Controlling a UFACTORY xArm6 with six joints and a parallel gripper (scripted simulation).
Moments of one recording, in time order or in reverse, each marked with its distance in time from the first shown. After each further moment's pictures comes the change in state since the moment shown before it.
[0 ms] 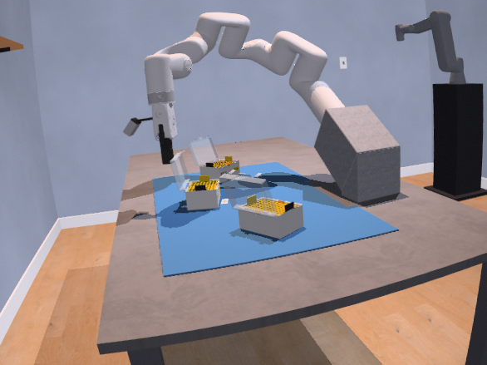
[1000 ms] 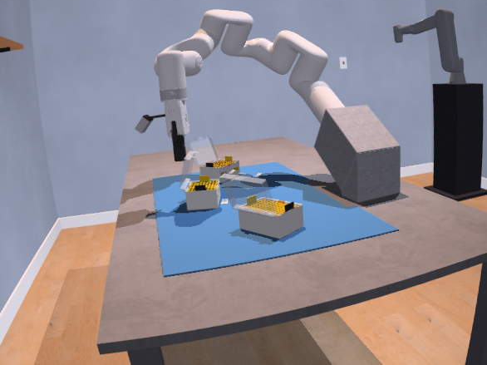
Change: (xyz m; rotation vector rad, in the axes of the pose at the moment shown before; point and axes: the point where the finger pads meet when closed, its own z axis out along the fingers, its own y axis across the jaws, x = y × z) arm -0.036 0.000 -0.005 0.000 0.000 0.000
